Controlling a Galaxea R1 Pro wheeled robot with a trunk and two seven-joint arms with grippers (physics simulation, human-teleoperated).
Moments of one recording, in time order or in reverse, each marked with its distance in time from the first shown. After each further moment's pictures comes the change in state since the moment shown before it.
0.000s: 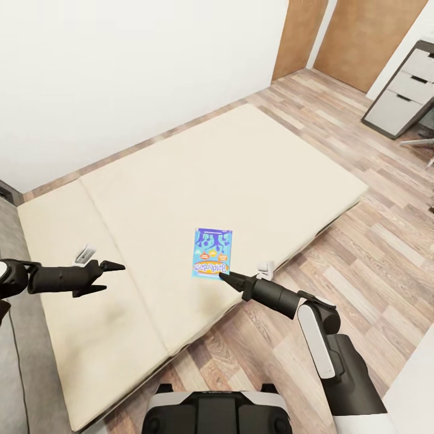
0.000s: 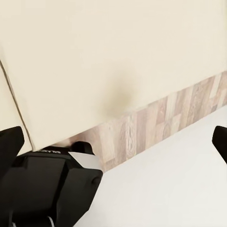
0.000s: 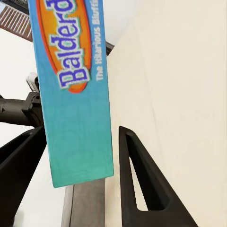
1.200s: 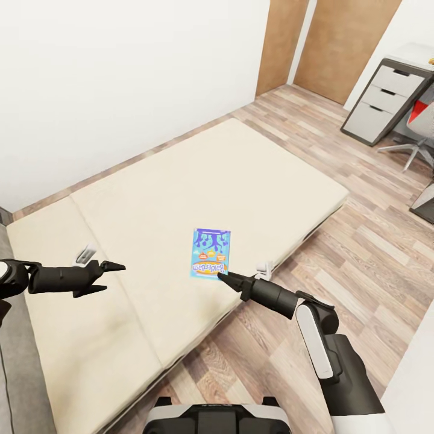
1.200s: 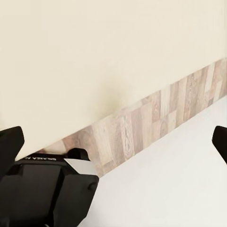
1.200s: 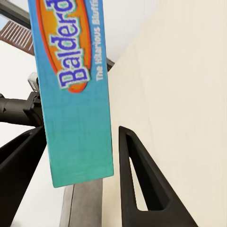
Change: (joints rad) left arm 0.000 -0.001 -0.002 0.000 0.000 0.000 0.000; right arm 0.000 0.010 0.002 0.003 0.009 -0.003 0.004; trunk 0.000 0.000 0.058
